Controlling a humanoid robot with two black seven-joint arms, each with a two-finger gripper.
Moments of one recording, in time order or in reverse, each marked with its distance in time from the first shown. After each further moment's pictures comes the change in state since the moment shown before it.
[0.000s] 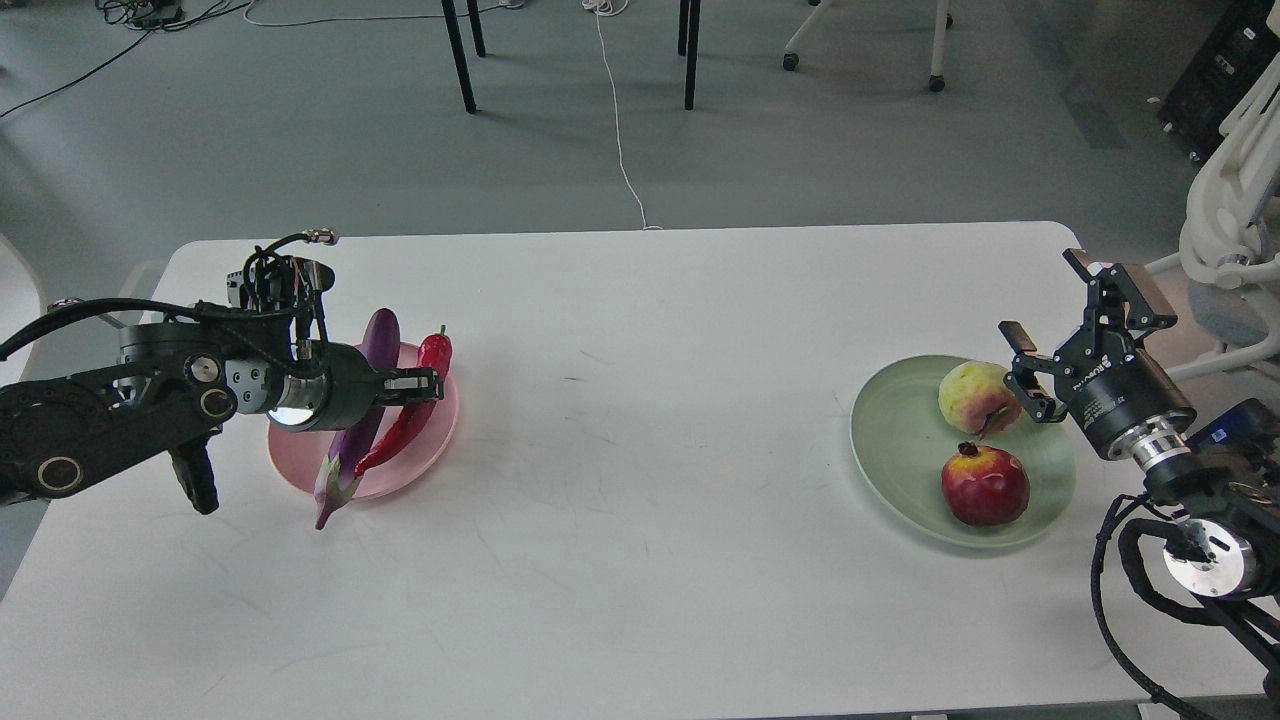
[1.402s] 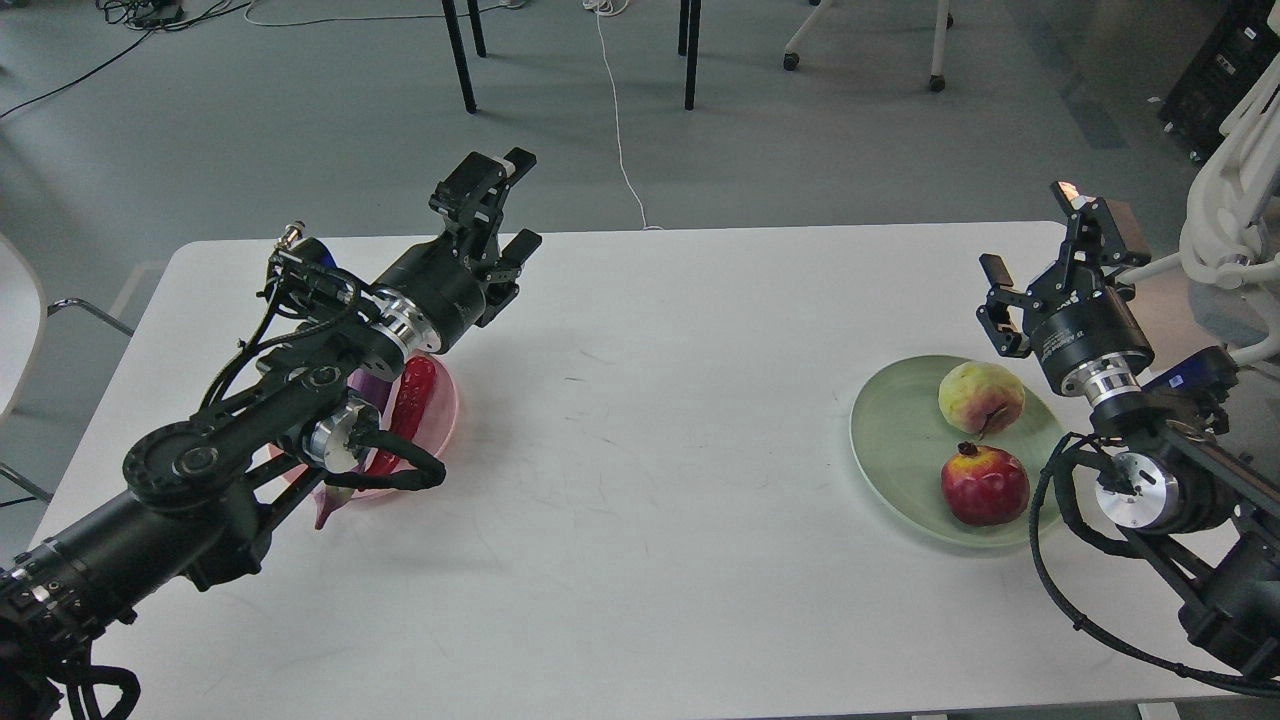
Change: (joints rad) left arm 0.272 -0.408 -0.498 0.133 -0.463 0.473 -0.493; right arm 0.122 0.142 0.031 -0.011 0.002 -0.156 0.000
